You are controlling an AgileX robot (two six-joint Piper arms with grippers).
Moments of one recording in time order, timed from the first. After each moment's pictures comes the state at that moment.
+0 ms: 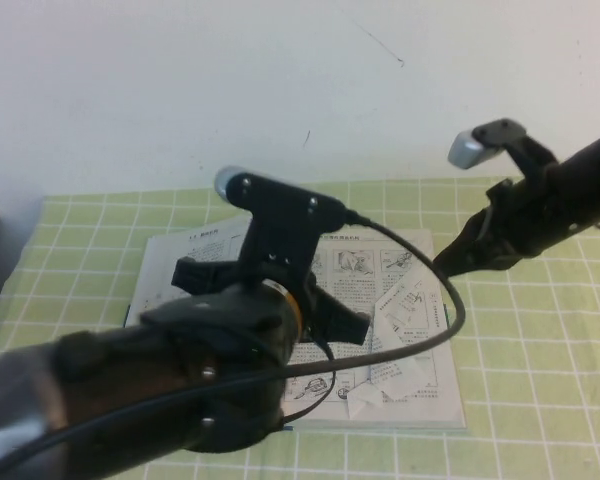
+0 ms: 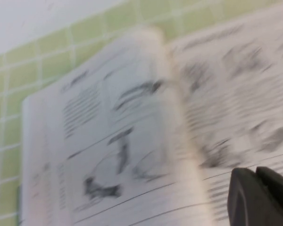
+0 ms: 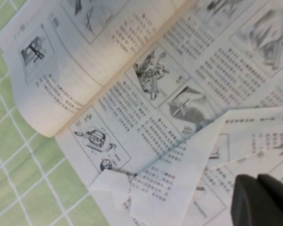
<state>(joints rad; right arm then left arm) 0.19 1.91 -1.37 0.81 0.97 -0.97 -0.96 1.54 -1.02 1.06 0.70 -1.36</state>
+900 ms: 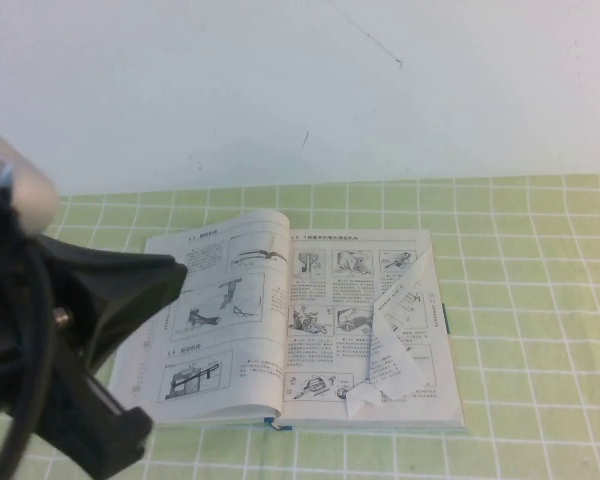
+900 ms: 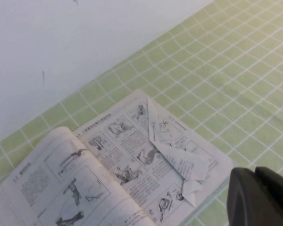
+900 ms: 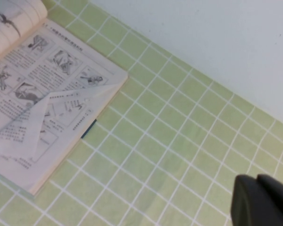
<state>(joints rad) 0.19 1.06 -1.22 0.07 0.96 -0.45 -0.96 0.80 -0.99 0.29 0.73 -0.30</state>
